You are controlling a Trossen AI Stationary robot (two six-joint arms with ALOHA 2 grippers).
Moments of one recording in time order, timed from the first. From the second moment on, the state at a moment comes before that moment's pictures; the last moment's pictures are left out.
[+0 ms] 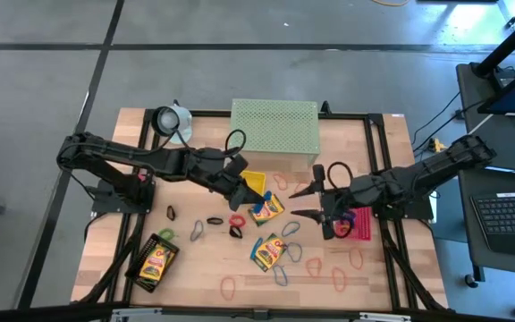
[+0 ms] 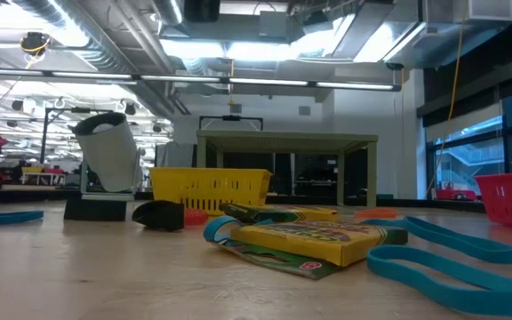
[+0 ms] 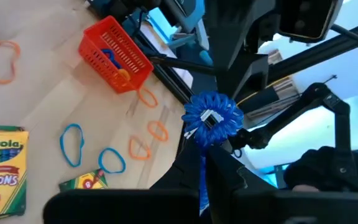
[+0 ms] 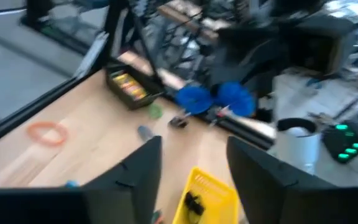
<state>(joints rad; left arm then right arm) -0.16 1.38 1.18 -0.10 0.15 -0.94 0.41 1.14 0.88 0.02 0.30 -0.36</state>
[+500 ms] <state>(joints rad) -0.16 1.38 1.18 -0.05 0.19 -0.95 0.34 1.17 0.88 0.14 0.27 -0.39</state>
